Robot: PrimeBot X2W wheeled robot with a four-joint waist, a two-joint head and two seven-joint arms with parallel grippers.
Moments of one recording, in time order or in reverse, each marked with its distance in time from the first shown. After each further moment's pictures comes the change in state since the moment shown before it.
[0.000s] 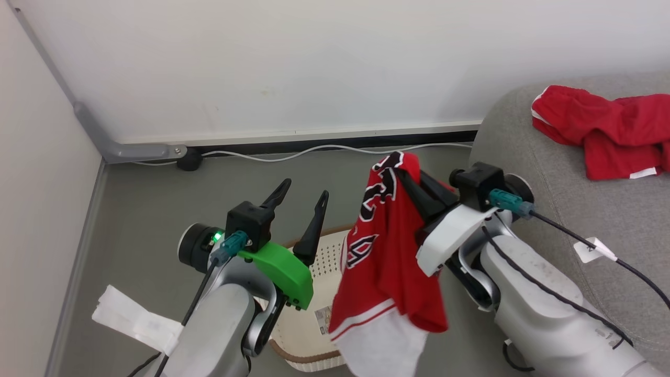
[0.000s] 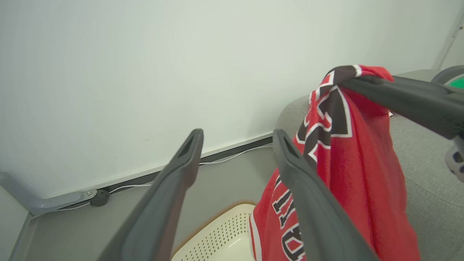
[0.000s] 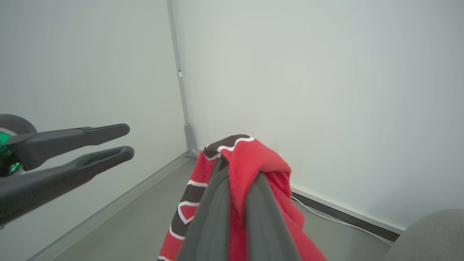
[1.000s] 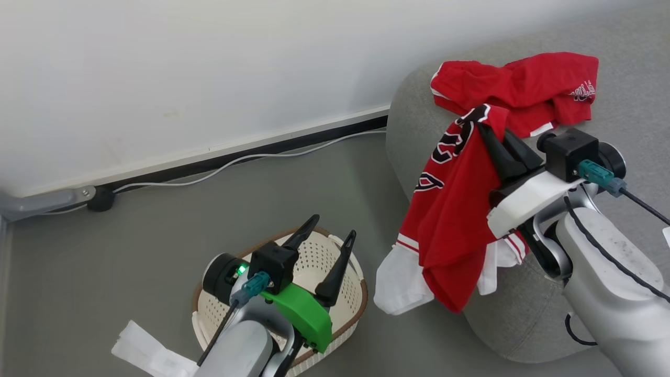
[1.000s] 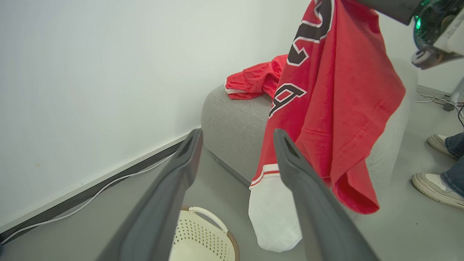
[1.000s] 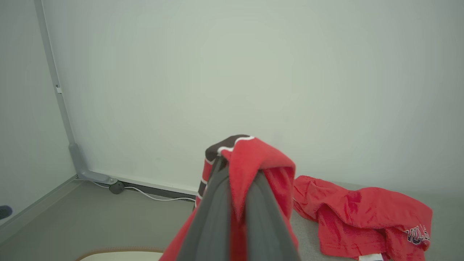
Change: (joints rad) left arm 0.098 0.006 -0.077 -0.066 0.008 -0.020 -0.043; right arm 0.005 -0.182 -0.137 -0.116 -0.009 -0.051 0.000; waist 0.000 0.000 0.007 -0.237
